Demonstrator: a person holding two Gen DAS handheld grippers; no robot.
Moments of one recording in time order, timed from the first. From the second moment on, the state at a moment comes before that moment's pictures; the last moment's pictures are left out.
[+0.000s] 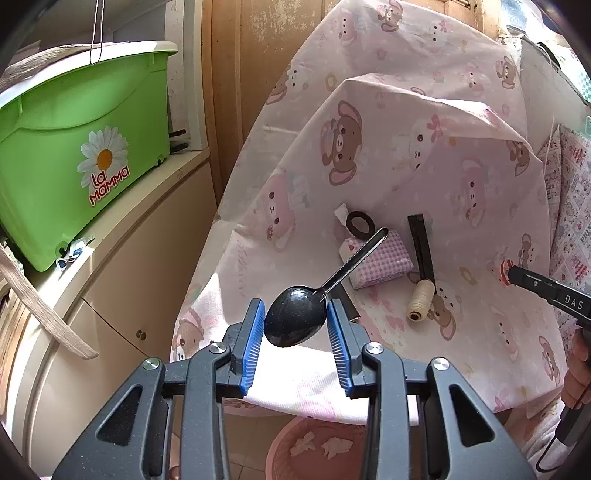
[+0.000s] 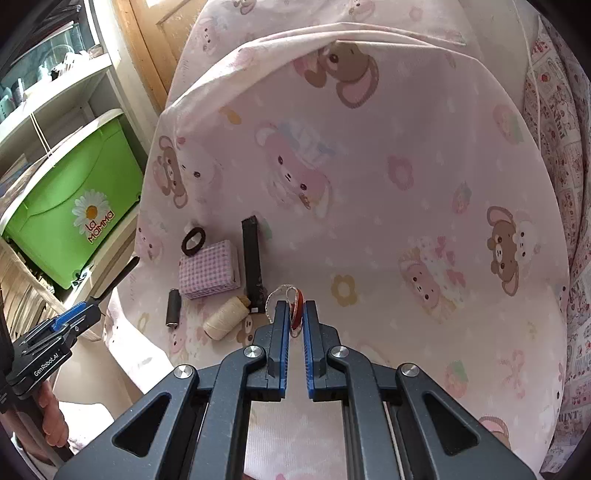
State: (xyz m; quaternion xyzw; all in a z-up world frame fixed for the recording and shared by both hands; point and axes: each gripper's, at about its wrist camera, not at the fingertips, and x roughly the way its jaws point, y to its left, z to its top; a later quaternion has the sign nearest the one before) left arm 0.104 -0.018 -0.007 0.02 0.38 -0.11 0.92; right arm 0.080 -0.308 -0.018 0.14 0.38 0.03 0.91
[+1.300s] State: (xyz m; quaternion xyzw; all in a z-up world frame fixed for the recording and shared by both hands) left arm 0.029 -0.020 -0.093 0.04 0.58 -0.19 0.79; right arm -0.015 -0.201 -0.015 0.08 0.41 0.20 0.89
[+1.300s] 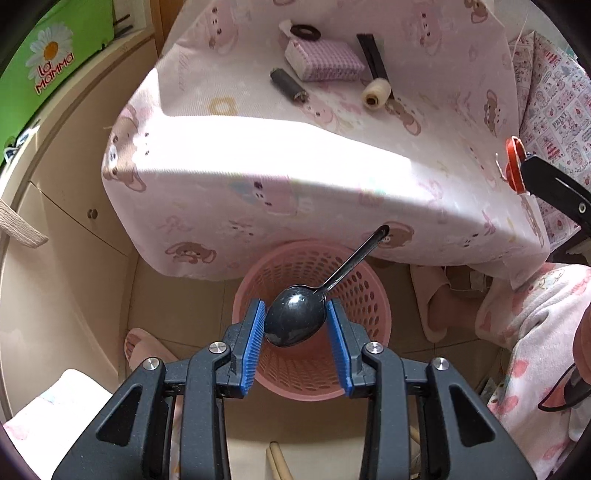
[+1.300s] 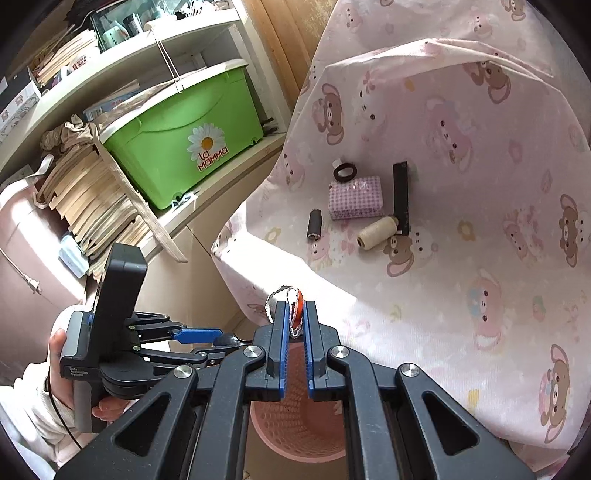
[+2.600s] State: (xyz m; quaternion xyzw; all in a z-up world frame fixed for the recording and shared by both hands) left arm 0.046 -0.007 -0.236 -0.02 0.77 -0.10 0.63; right arm 0.001 -0.130 -0.172 -0.08 0.60 0.14 0.79
